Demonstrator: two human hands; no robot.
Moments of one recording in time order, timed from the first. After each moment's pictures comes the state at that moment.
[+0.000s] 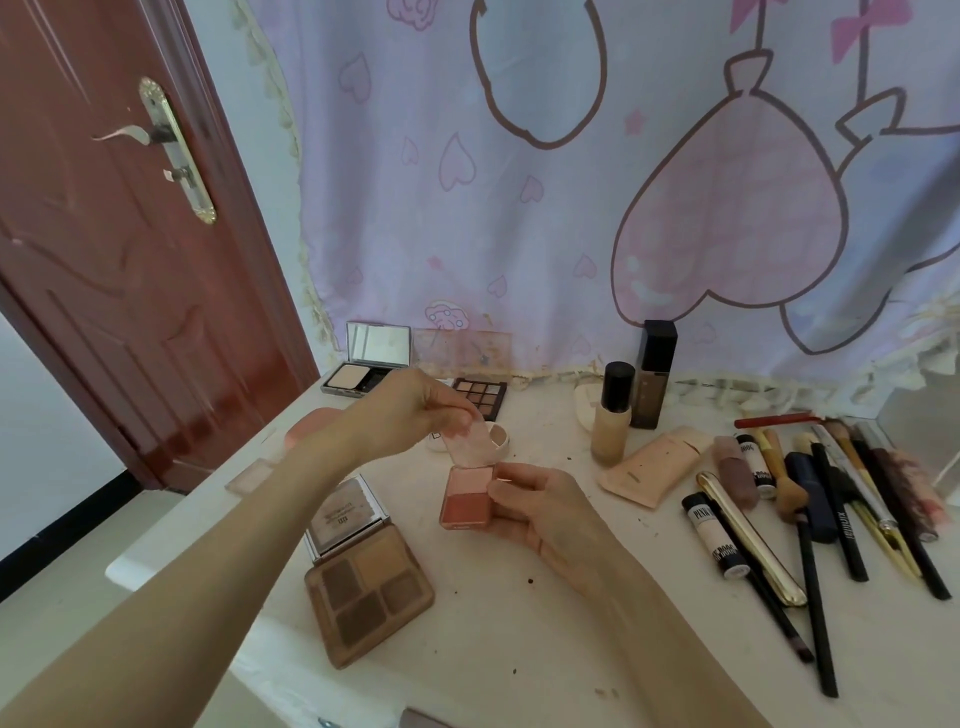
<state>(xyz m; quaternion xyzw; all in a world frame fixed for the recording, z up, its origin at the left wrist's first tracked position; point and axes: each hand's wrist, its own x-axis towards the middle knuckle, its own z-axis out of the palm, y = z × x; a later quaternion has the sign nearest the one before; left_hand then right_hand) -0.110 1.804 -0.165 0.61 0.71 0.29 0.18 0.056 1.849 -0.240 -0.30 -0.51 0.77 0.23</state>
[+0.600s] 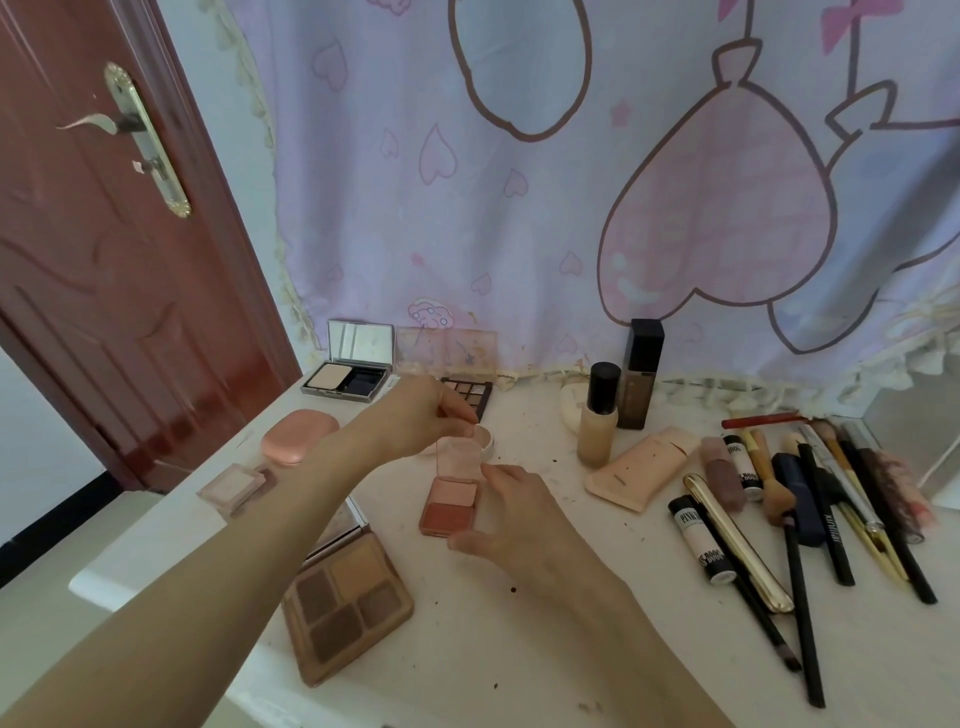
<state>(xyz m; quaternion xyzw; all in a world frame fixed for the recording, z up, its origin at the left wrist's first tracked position) -0.107 1.837 -0.187 0.60 0.75 0.23 0.15 0.058 1.848 -0.235 -0.33 -0.86 0.37 0.11</state>
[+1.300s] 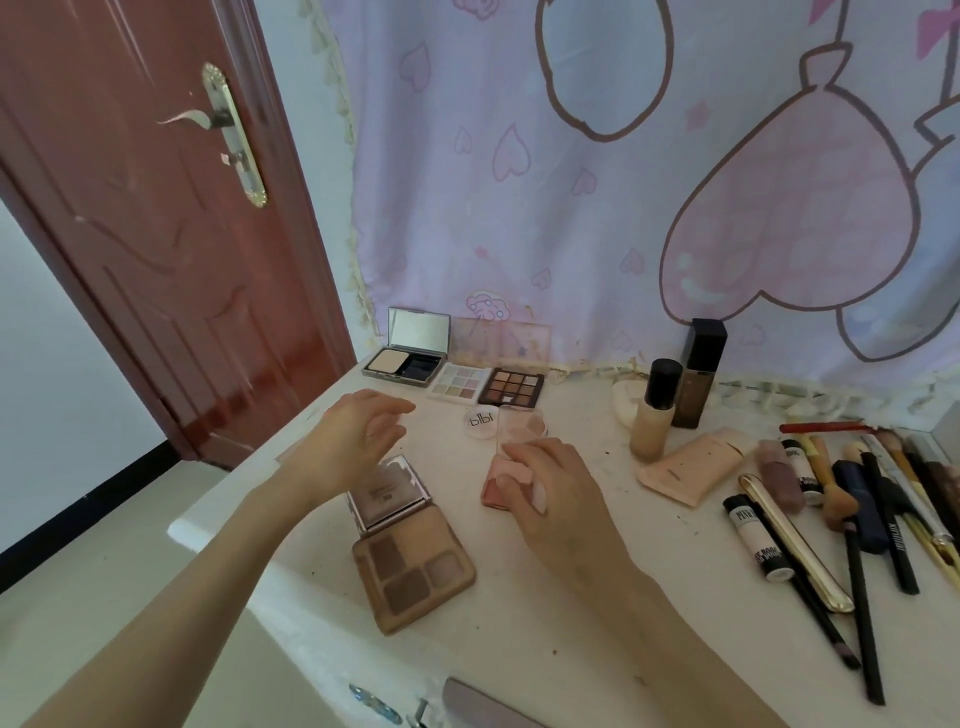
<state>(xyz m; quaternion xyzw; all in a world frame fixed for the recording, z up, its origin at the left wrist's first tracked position) -0.155 1.733 -0.199 0.55 0.80 0.26 0.01 0.048 1.825 -0.243 -0.25 -0.87 0.27 0.33</state>
